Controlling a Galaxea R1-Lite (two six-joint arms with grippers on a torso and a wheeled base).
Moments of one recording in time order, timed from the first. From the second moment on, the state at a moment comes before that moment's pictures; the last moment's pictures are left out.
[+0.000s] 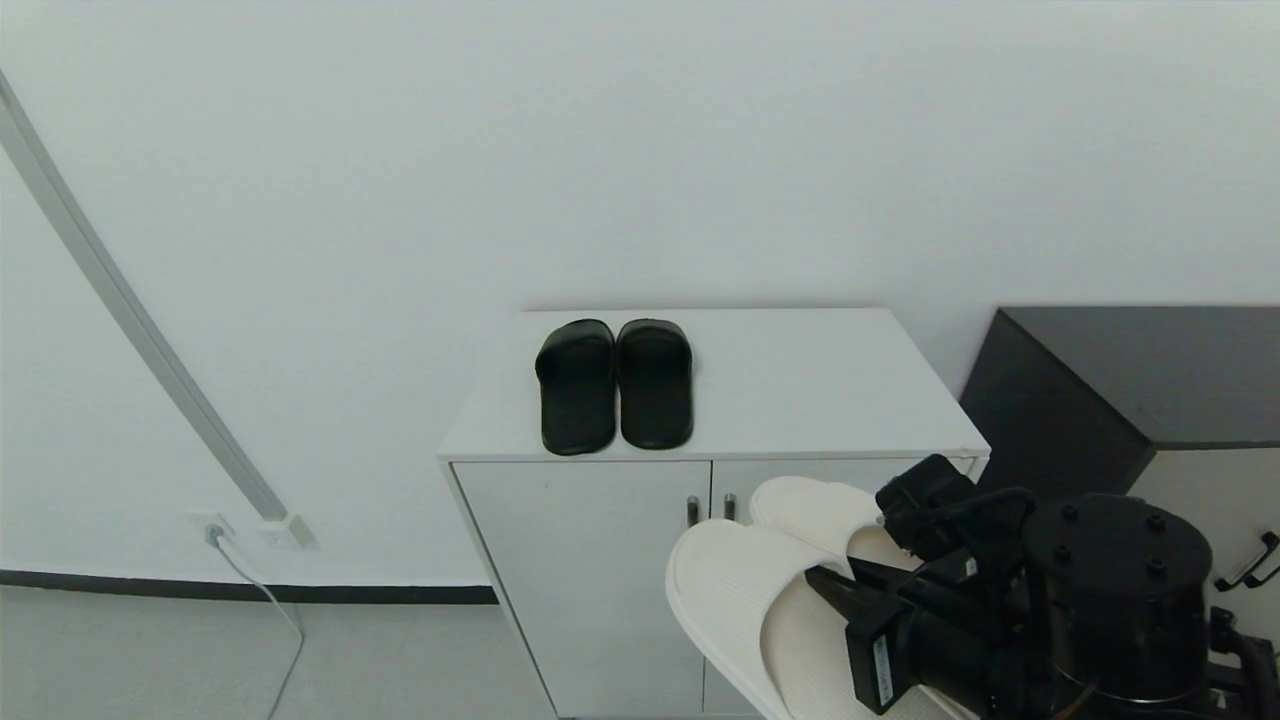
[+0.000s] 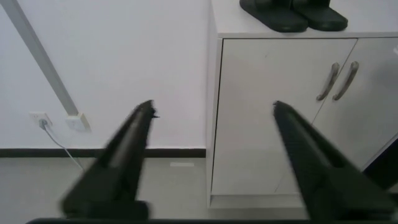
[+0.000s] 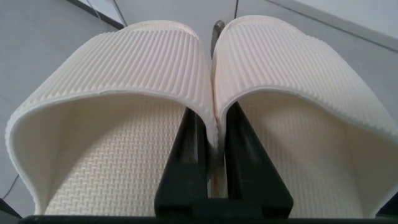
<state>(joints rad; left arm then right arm) 0.00 0.00 0.00 0.00 0.05 0.02 0.91 1.61 -0.48 -0.80 -0.28 0.11</state>
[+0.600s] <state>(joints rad) 0.00 0.00 0.00 0.00 0.05 0.02 0.91 1.61 -0.48 -0.80 -0.28 0.11</state>
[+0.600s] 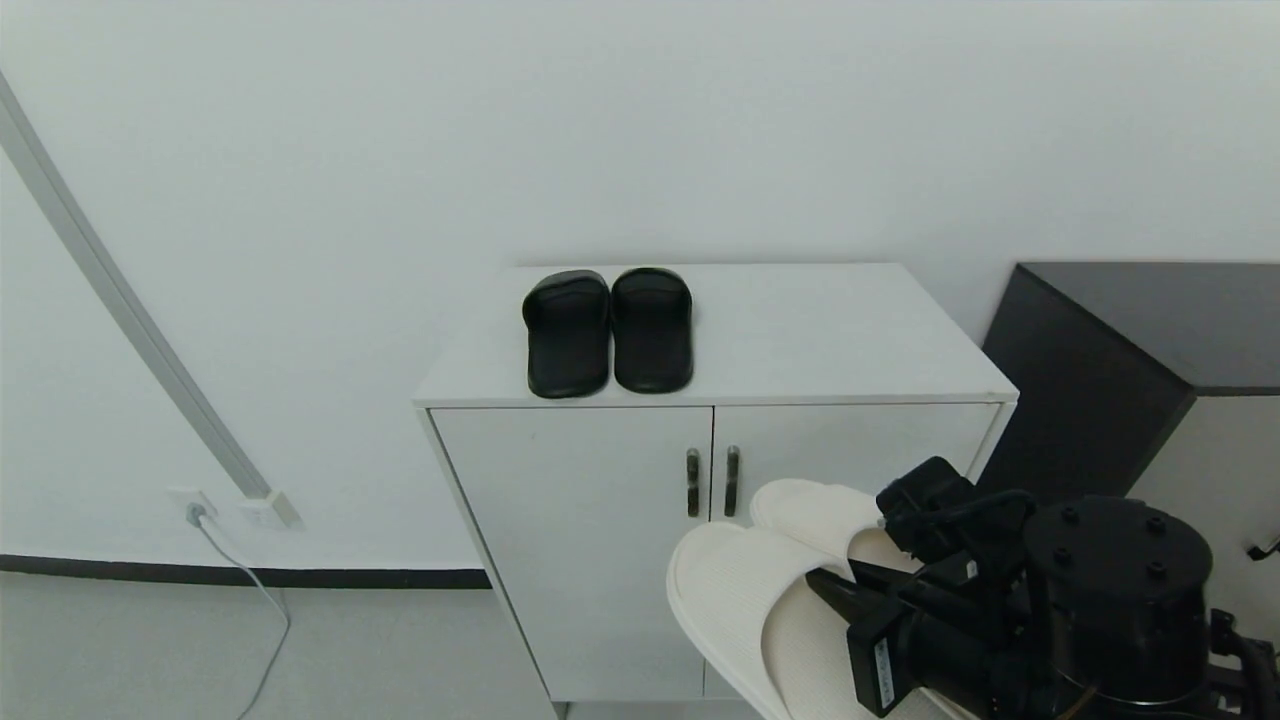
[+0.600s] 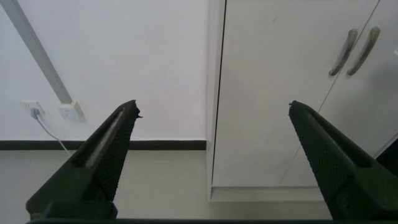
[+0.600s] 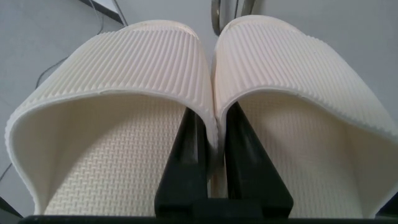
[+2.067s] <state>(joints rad) 0.00 0.00 0.00 0.00 0.00 0.02 0.95 1.55 -0.36 -0.82 -0.19 0.10</state>
